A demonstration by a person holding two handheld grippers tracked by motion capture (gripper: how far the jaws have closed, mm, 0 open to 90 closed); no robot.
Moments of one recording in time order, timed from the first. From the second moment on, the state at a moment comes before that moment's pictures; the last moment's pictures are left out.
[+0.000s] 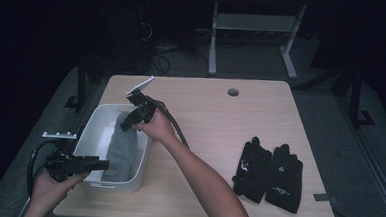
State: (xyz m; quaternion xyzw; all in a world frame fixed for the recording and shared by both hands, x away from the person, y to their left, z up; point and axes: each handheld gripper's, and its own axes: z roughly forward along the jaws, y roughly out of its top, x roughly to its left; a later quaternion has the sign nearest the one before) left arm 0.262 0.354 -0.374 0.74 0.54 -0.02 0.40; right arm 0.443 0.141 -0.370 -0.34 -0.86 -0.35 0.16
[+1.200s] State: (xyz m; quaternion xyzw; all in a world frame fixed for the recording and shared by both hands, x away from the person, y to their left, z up) left arm 0.266 0.335 -0.354 0.75 0.52 -0.01 0.42; right arm 0.450 0.084 -0.334 -0.36 -0.82 -0.41 0.15
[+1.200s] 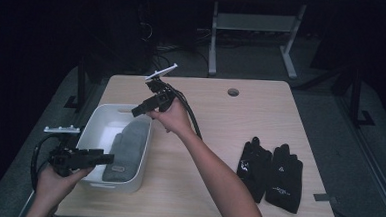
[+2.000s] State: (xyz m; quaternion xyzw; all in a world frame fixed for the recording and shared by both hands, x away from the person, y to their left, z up) left arm 0.276 0.300 -0.342 0.75 0.50 -0.01 0.43; right arm 0.442 0.023 -0.324 -0.36 -0.80 -0.45 0.16
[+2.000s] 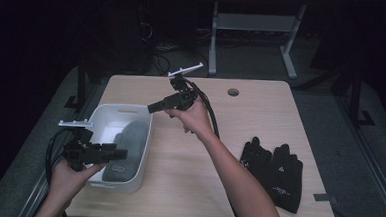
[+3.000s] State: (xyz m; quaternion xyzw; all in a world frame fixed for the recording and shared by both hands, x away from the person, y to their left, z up) left arm 0.286 0.240 -0.332 0.78 0.46 -0.02 0.43; right arm 0.429 -0.055 -0.318 -0.38 -0.78 -0.48 0.16
